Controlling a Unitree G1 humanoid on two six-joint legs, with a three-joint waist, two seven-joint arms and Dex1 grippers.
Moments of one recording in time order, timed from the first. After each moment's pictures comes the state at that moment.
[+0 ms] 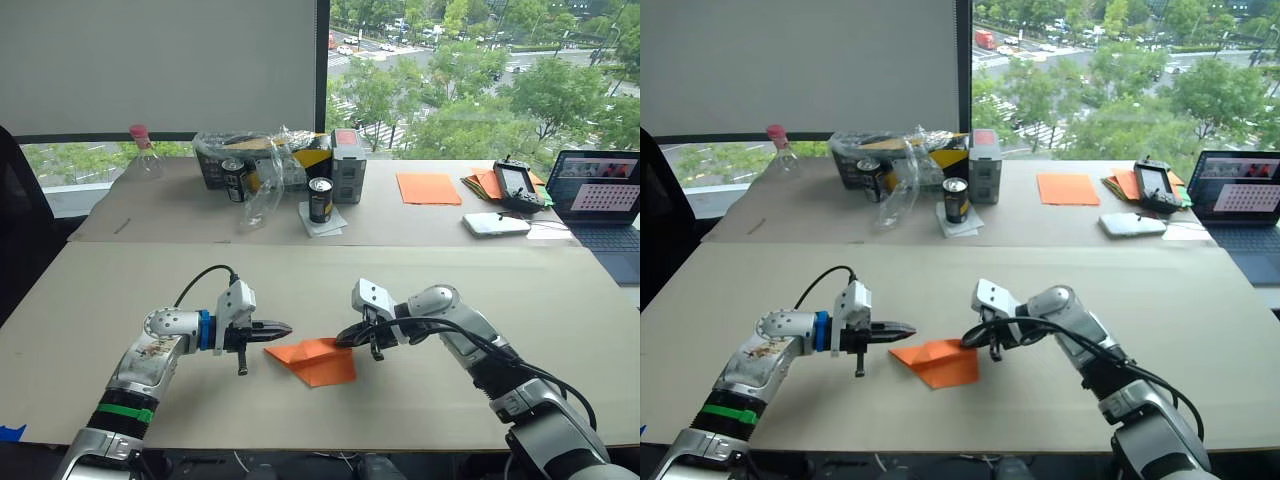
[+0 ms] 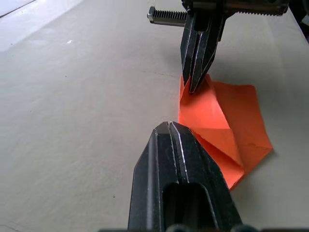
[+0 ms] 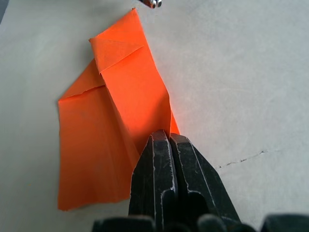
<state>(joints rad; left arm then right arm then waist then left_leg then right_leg) -0.38 0.59 -0.10 0.12 -0.32 0.25 -1.23 -0.66 -0.49 0.43 0.24 0.13 0.43 1.21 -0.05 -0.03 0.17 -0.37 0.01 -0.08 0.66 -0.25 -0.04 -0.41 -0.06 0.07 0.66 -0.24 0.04</state>
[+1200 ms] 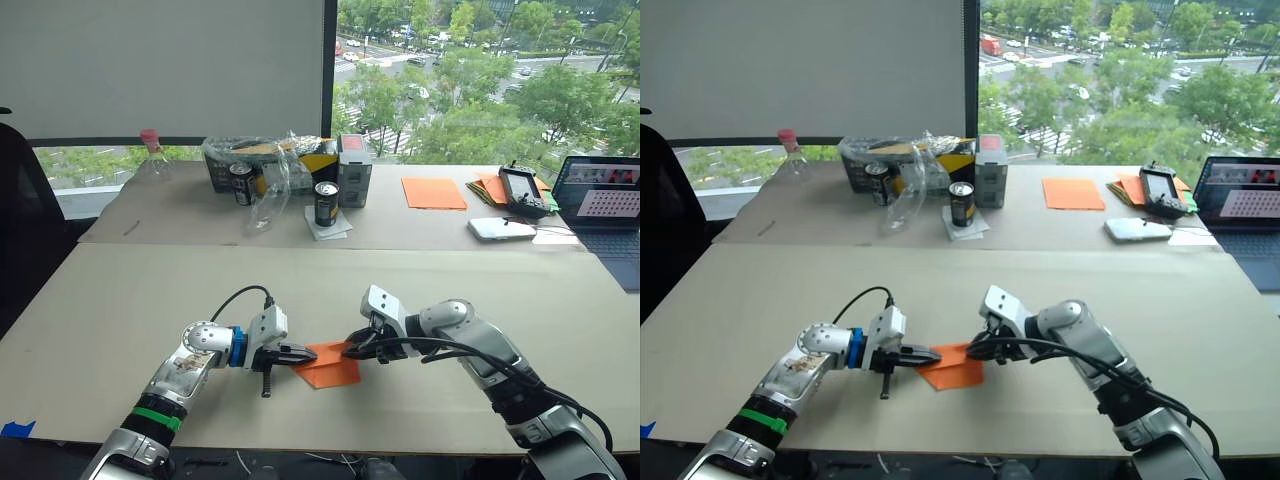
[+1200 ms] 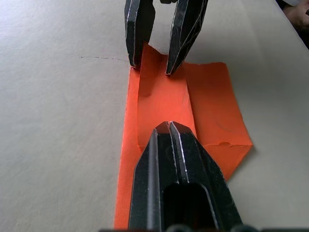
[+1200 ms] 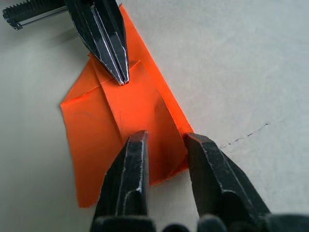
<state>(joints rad) -0.38 0.50 -0.27 0.23 -0.21 0.10 -1.23 -0.53 -0.56 0.36 -0.02 0.14 0.66 1.08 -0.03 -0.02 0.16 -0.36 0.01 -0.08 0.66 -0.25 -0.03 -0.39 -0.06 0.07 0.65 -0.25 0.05</state>
